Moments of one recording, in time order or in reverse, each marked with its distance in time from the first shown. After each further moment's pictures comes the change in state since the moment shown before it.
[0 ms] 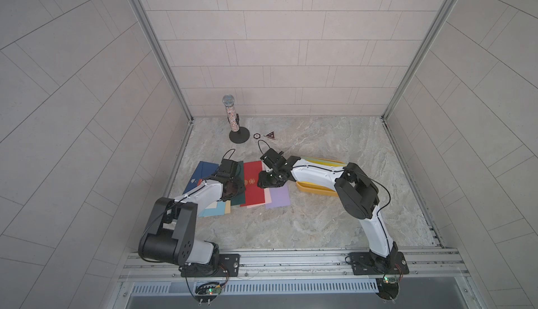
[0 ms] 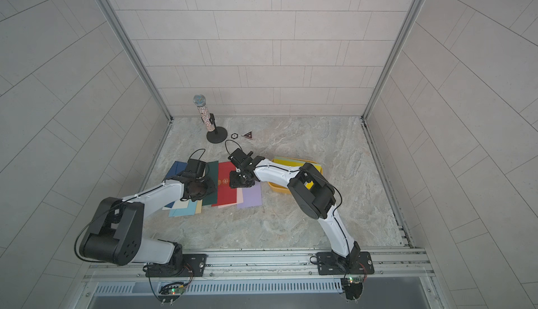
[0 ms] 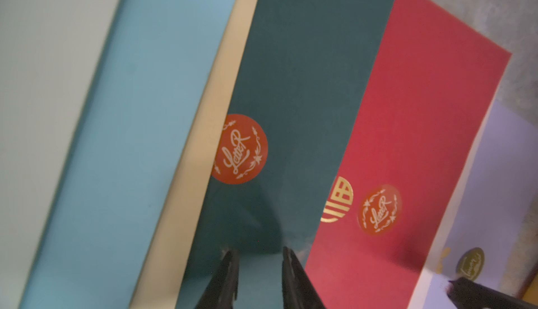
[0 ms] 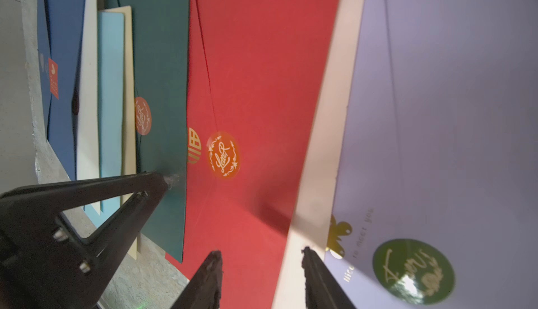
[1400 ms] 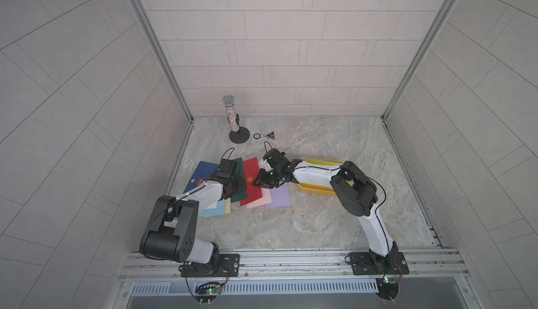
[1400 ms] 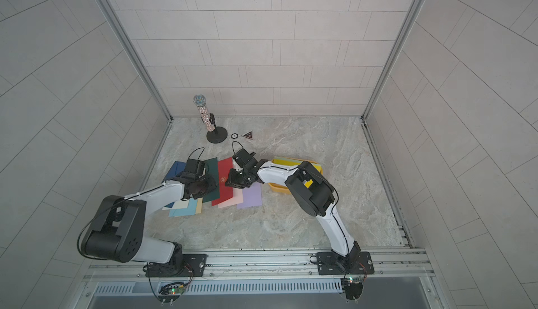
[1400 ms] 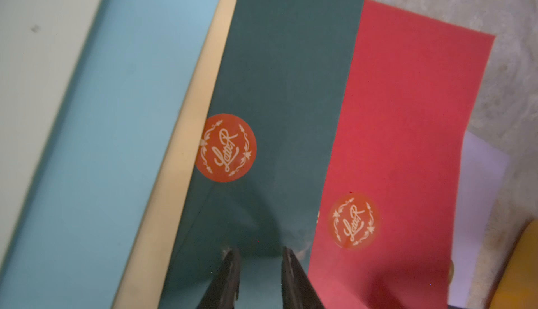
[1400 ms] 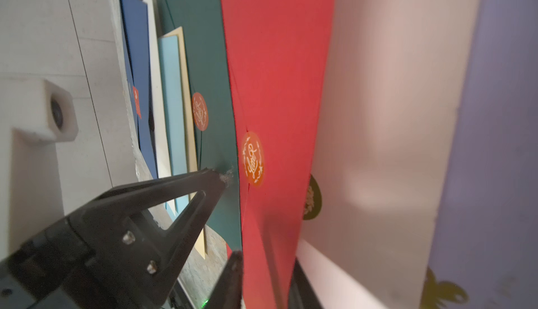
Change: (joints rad) left arm 0.006 0.022 -0.019 0.113 0.035 -0.003; right arm -0.032 0.027 -0.093 0.297 -0.235 0.224
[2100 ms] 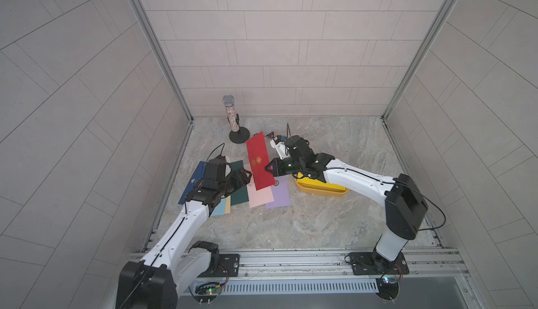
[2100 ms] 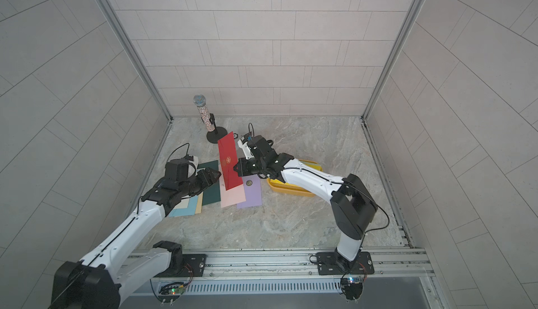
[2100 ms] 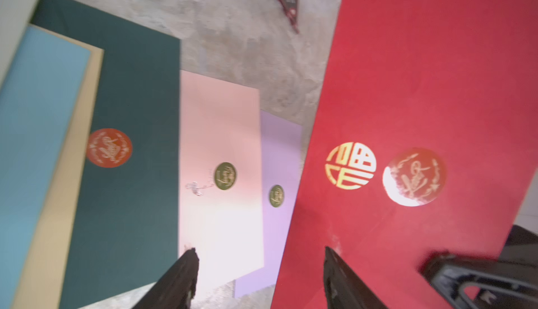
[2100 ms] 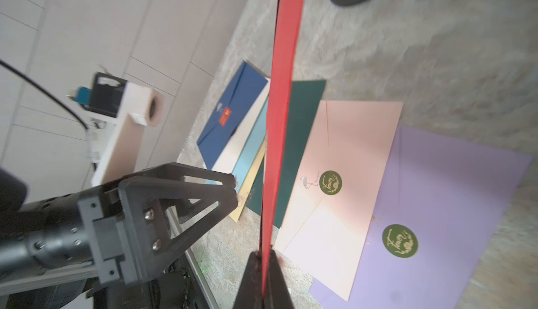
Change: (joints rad) left arm 0.002 -0.489 -0.018 -0.072 0.286 -0.053; right arm -0.052 -0.518 -0.231 -0.019 0.094 -0.348
